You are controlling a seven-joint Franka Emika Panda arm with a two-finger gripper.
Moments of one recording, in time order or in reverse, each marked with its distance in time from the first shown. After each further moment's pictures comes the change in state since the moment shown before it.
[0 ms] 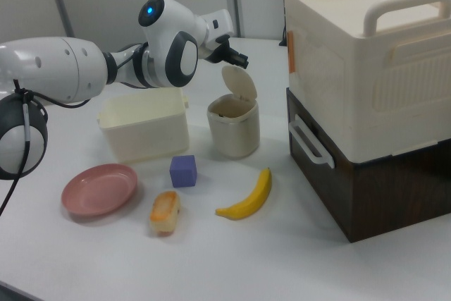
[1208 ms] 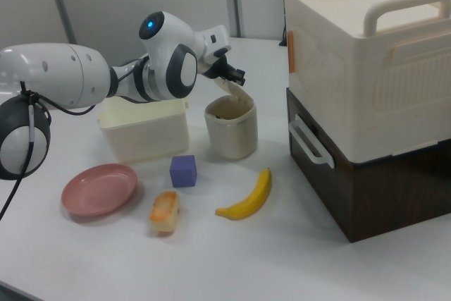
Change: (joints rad) arm 0.000 0.013 0.014 -0.053 -0.076 0.000 0.000
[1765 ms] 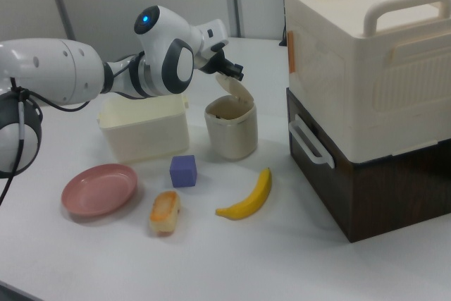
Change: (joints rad) arm -0.001 -0.045 0.000 -0.035 -0.006 0.000 0.000
